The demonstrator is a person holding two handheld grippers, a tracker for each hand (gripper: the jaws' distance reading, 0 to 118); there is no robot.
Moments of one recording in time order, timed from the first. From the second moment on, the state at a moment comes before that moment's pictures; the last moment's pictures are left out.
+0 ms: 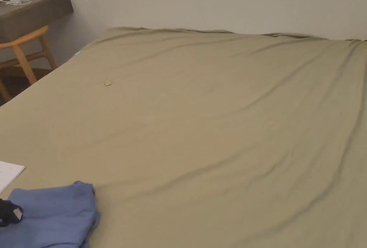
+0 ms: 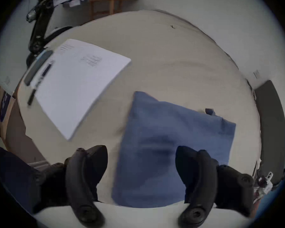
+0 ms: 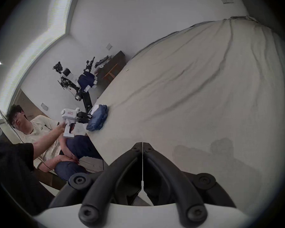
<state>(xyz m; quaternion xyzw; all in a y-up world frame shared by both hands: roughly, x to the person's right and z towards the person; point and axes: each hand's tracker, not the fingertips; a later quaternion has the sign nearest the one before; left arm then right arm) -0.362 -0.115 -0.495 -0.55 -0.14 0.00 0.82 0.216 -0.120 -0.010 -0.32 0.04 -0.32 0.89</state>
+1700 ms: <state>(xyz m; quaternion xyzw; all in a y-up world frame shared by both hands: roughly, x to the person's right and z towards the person) 0.005 0.067 -0.179 -0.05 -0.33 -0.07 0.94 0.283 0.054 0.042 -0.10 -0.35 0.00 0.93</state>
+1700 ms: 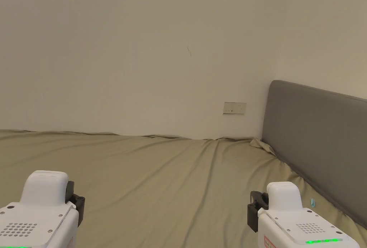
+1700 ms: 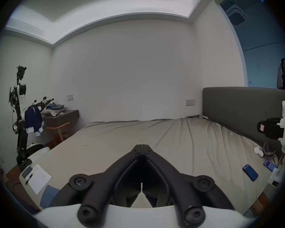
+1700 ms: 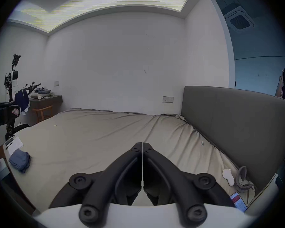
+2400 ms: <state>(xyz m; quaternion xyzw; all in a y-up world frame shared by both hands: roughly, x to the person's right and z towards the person) 0.012 0.054 -0.190 -0.08 -0.33 -0.06 0.94 0.293 0.040 0.038 -0.10 -0.35 -0.02 0.93</state>
